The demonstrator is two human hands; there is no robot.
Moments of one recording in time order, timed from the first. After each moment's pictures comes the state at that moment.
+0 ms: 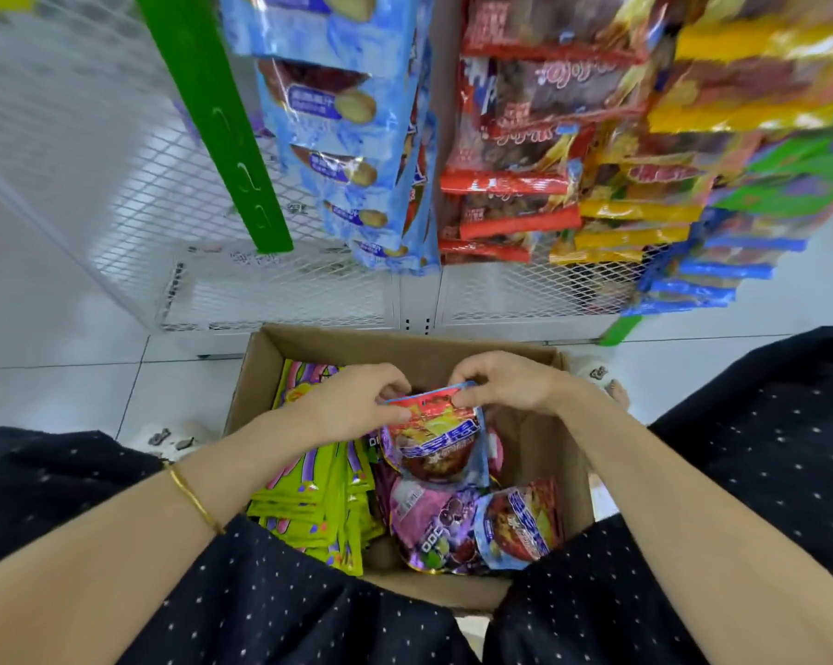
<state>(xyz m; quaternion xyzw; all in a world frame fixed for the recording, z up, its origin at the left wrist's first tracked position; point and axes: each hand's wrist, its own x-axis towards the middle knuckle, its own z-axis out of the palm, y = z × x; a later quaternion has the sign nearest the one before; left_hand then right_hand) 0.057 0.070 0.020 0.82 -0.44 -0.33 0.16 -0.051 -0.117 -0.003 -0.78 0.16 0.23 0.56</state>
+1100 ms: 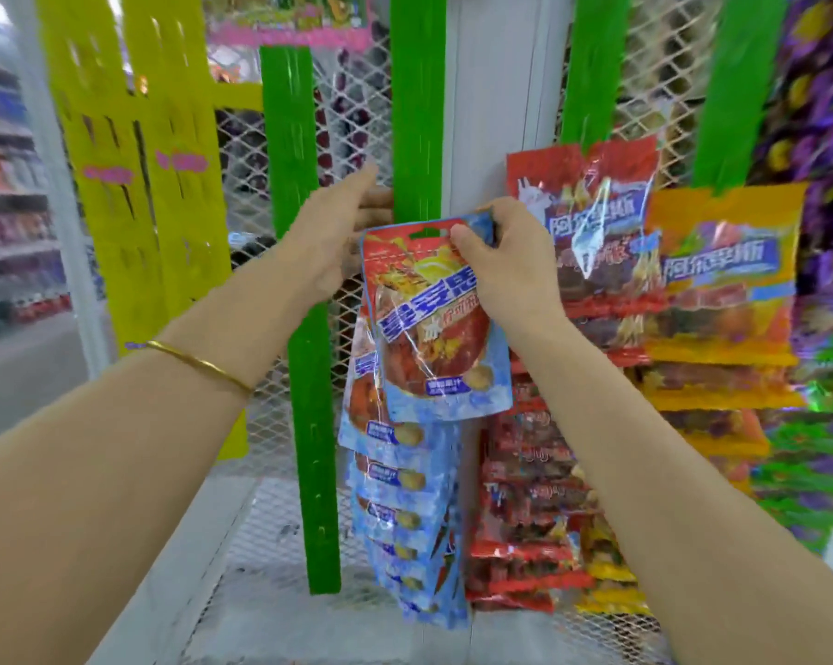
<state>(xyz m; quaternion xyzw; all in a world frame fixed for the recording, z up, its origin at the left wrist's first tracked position) 0.178 0.004 0.436 0.63 -0.30 -0.08 0.71 0.071 -0.101 0.401 -0.78 0.05 -0.50 0.37</state>
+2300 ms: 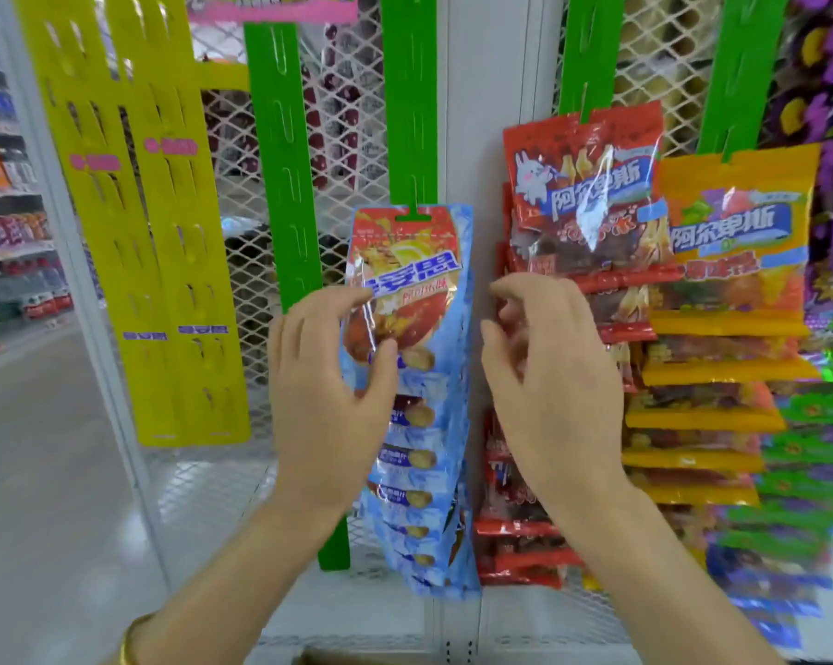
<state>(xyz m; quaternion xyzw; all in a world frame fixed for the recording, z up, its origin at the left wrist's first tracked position) 0.102 0.047 0.305 0.67 -0.37 0.40 0.50 0.004 -0.070 0.324 -0.79 0.07 -0.60 0.12</state>
